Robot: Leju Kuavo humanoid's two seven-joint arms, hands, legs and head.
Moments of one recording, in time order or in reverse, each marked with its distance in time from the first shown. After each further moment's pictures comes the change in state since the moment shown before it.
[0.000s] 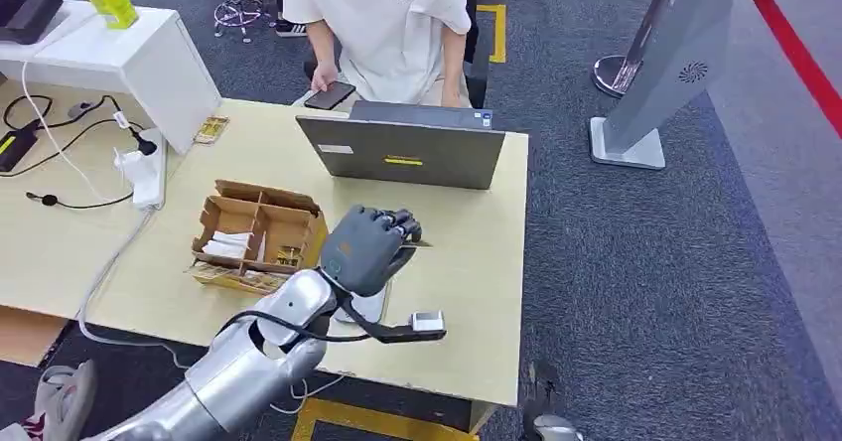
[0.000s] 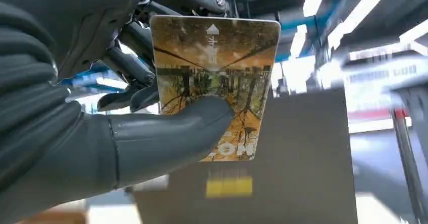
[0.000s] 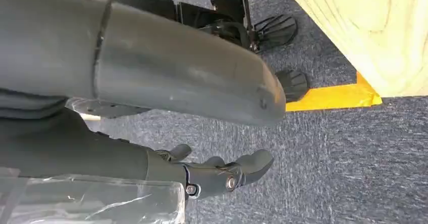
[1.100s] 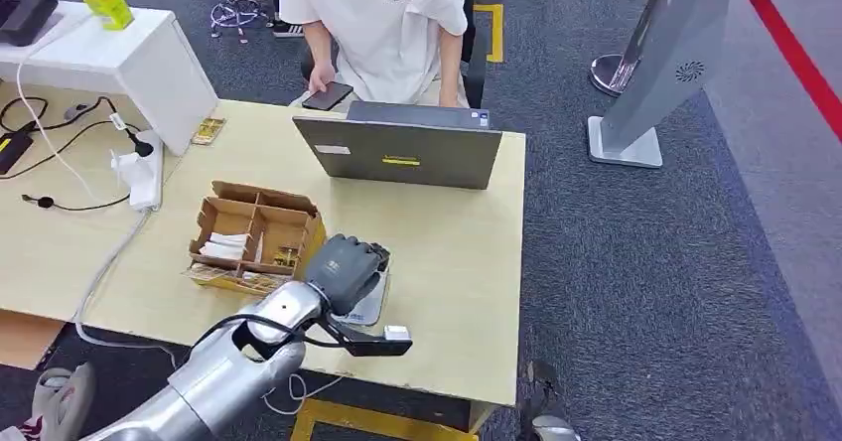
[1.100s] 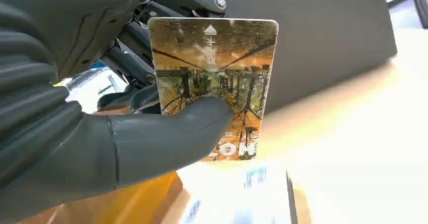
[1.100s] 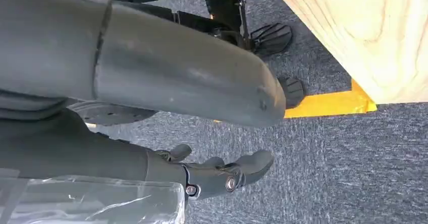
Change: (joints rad) left arm 0.071 0.084 0.000 0.129 -0.007 -0.266 0.017; right arm 0.003 0.006 0.009 0.000 -0.047 0.000 -0.023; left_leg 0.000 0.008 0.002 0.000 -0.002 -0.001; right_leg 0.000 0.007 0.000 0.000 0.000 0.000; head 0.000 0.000
